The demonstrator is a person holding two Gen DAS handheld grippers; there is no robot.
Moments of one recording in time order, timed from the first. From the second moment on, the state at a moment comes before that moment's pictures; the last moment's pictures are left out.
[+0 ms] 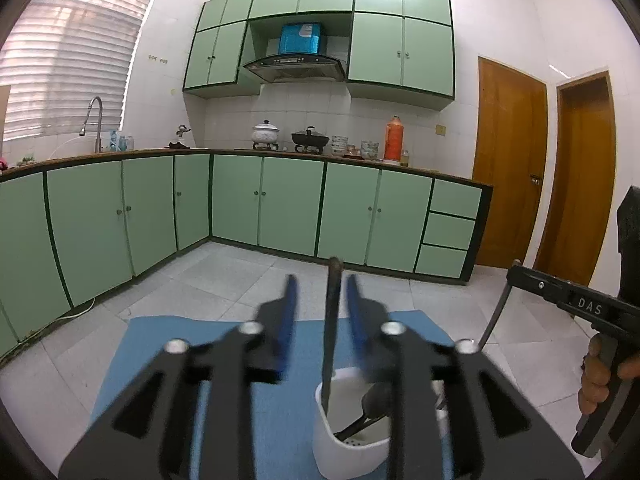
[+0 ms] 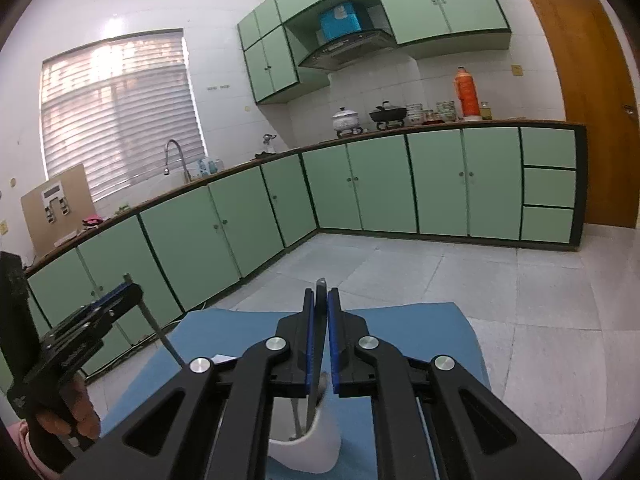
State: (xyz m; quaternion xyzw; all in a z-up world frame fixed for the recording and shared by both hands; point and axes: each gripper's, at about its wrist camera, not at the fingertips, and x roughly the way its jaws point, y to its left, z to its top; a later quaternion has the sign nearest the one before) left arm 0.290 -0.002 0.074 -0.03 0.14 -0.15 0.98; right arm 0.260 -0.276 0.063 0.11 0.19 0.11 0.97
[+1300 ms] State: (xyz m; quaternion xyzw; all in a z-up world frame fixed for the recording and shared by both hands) left arm 0.074 0.018 -0.054 0.02 0.18 -0.12 0.98; right arm 0.036 -0.251 -0.061 0.07 0.18 0.02 0.98
